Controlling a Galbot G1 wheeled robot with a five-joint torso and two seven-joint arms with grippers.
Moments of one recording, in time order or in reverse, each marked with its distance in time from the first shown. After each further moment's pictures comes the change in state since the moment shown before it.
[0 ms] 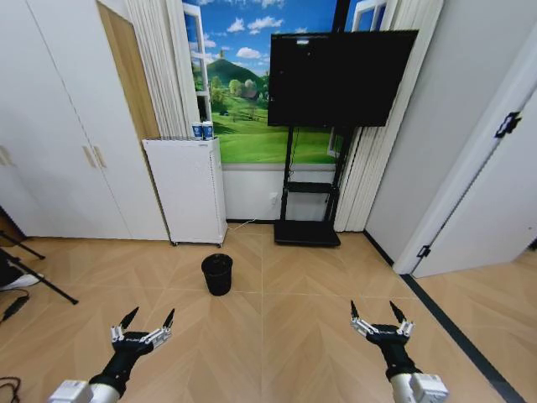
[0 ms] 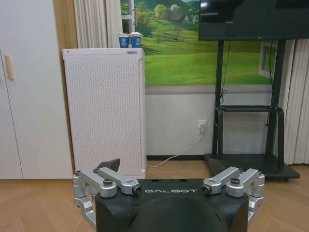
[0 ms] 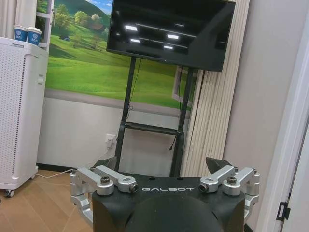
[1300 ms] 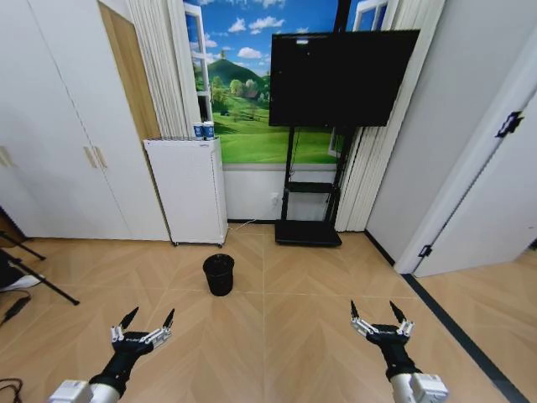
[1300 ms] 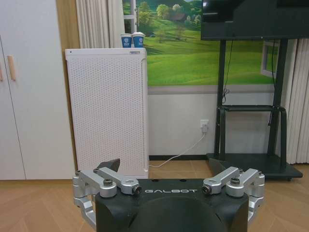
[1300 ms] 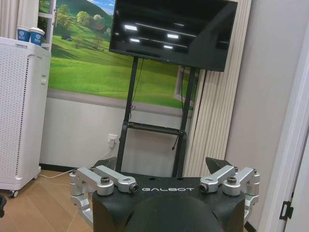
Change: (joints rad) left arm 0.000 0.000 0.000 0.000 0.000 0.000 -0.001; right arm 0.000 0.000 0.000 0.000 0.000 0.000 0.000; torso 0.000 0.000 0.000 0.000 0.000
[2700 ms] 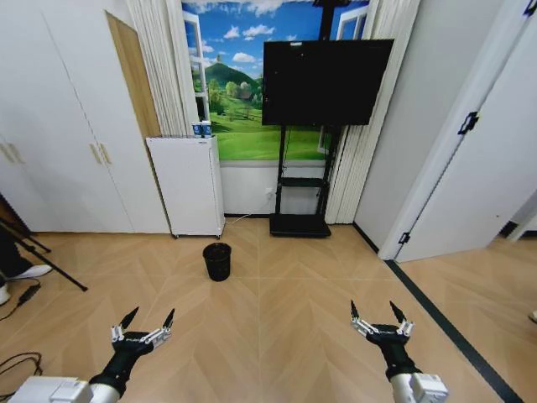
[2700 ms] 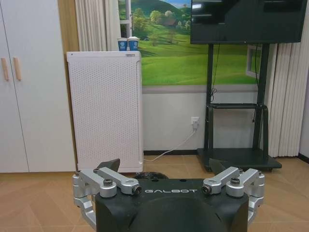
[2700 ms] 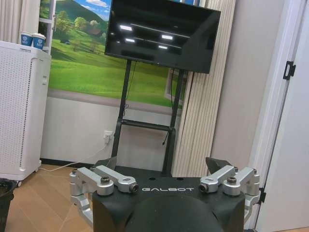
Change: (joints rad) left arm 0.000 0.000 0.000 0.000 0.000 0.000 0.001; right arm 0.000 0.000 0.000 0.000 0.000 0.000 0.000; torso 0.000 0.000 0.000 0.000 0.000
